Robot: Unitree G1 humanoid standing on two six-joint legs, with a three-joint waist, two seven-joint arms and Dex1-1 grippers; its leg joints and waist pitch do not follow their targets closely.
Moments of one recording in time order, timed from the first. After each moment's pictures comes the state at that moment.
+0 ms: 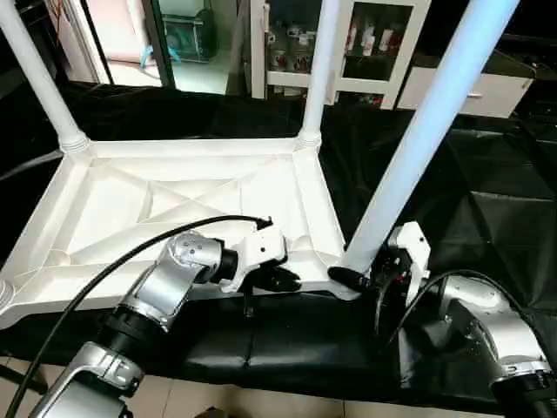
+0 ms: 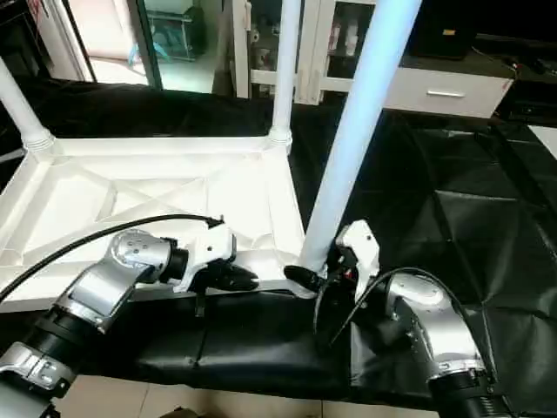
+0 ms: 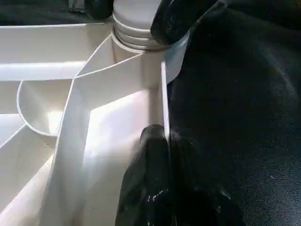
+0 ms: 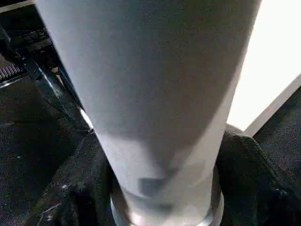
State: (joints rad) left arm -0.52 0.33 -0.37 0.36 0.03 0.18 -1.19; right arm -0.22 -0.41 0.09 0.25 0.31 0.17 0.96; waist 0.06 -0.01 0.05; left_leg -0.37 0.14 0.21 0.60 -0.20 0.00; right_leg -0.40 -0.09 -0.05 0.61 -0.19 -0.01
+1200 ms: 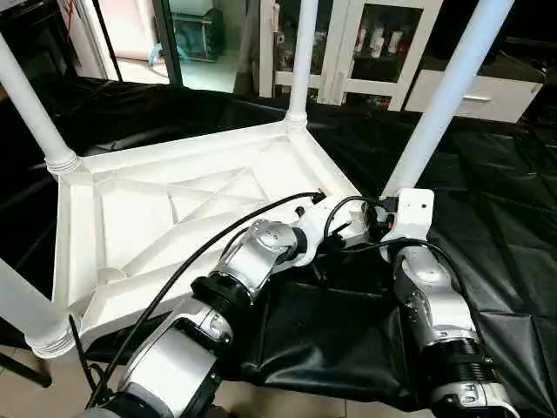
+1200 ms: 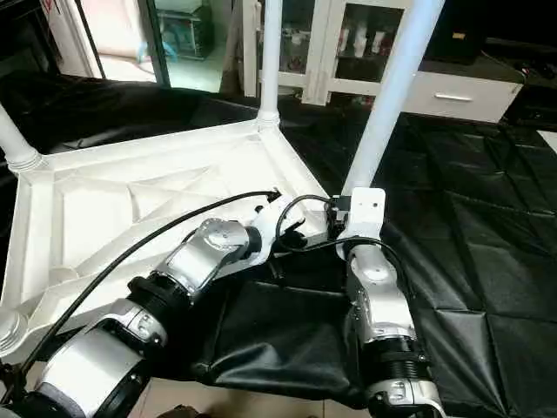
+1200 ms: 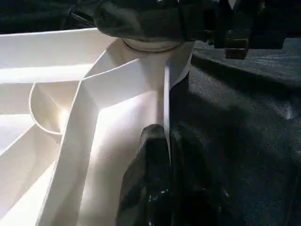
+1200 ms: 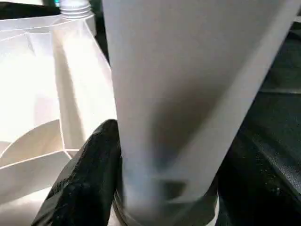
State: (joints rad) left arm -0.80 -0.02 -0.35 0.84 0.13 0.19 -0.65; right arm -0.39 -0.08 -0.08 0.41 0.10 0.18 0.05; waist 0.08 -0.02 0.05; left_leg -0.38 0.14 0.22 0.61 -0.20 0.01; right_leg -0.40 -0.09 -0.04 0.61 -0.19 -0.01
